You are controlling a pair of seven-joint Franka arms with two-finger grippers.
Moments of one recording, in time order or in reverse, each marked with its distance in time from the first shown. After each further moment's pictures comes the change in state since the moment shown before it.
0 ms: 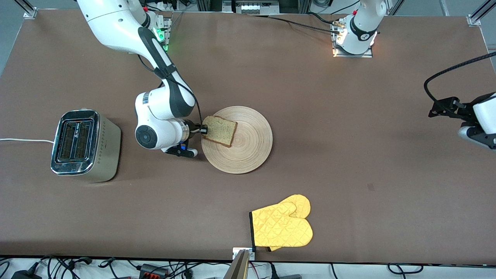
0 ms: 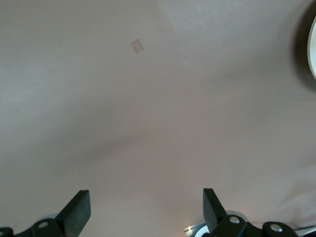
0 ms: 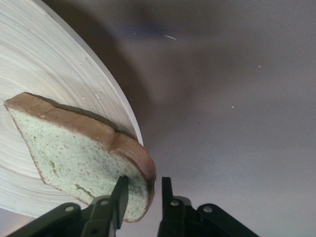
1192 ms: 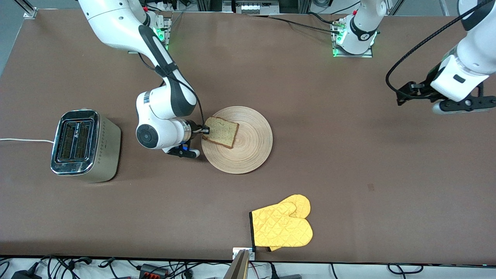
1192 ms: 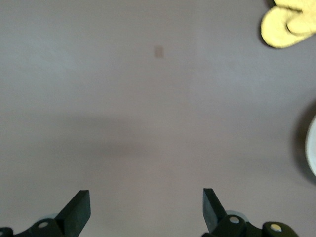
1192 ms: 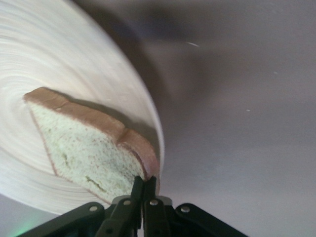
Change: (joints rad) left arm 0.005 -0.350 -0.105 -0.468 0.011 0.304 -0.577; right arm 0.017 -0.001 0.001 0.042 0.007 -0.003 0.005
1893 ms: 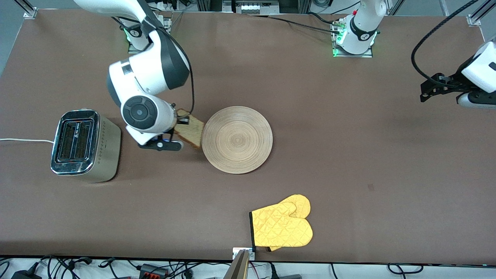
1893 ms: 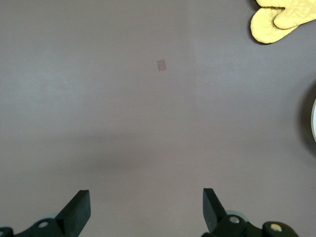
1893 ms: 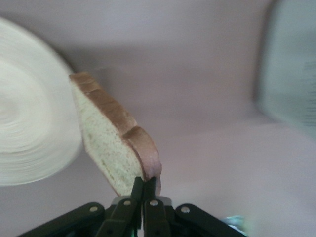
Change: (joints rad) left arm -0.065 0.019 0.138 0.095 -0.027 -0.064 0.228; right arm 0.008 -0.107 -0.017 0.371 -0.516 -0.545 0.152
